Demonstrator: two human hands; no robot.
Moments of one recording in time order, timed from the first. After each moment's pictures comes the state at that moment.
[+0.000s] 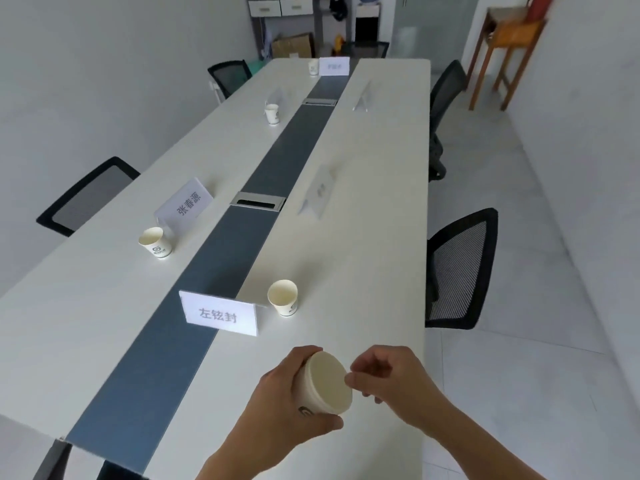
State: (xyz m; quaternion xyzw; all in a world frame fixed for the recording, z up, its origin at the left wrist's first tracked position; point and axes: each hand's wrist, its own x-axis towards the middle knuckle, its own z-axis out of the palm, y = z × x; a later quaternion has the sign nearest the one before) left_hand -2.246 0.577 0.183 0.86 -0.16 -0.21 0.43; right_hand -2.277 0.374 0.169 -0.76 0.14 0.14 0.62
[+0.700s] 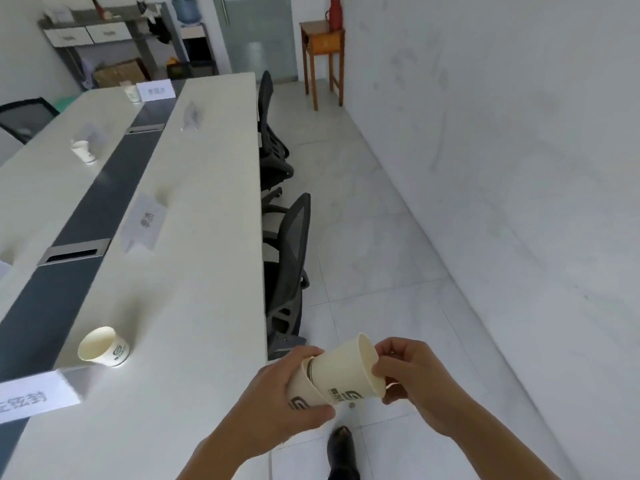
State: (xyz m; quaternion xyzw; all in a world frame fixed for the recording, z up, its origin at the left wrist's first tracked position) left_hand -2.355 0.344 0.174 0.78 -0.37 -0.35 0.36; right_hand -2.494 0.157 0.176 -0.60 0.33 -0.01 0.73
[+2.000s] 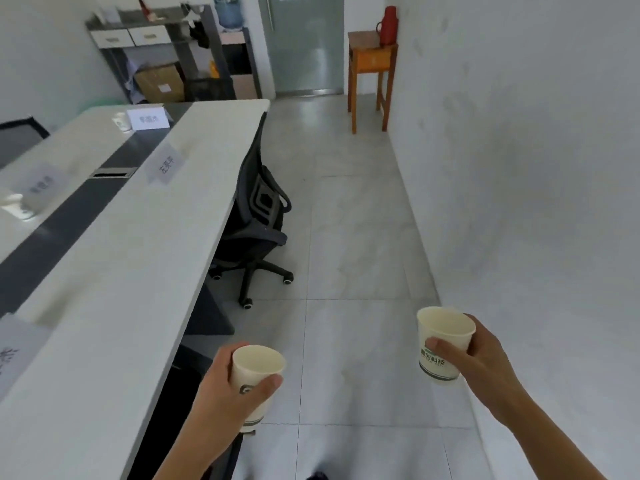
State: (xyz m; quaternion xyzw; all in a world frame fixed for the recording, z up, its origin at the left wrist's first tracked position) left_hand -2.027 -0.158 0.176 0.86 -0.07 -0.19 0.48; right_hand -2.167 -0.470 0.174 -0.72 0.32 -0.11 0.61
